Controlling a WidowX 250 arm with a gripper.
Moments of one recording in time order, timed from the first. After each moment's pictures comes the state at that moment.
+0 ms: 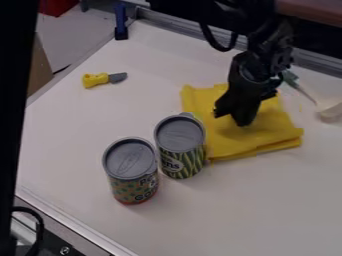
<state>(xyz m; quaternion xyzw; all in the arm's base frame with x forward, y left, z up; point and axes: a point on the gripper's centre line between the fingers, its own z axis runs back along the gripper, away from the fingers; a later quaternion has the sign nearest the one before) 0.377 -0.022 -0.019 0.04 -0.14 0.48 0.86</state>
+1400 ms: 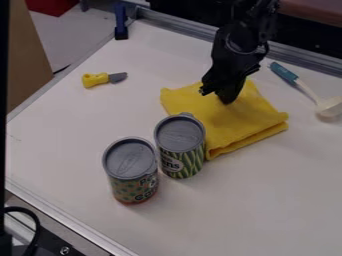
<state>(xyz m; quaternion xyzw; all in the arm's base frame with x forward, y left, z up) 0.380 -0.006 0.015 0.05 -0.13 0.53 0.83</state>
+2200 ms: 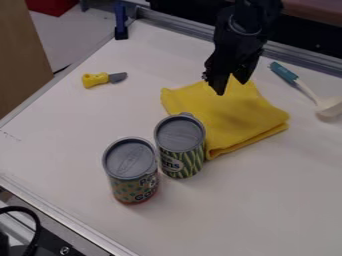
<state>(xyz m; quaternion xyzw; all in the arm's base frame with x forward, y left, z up) 0.382 -0.021 0.042 0.04 -0.13 0.53 0.84</state>
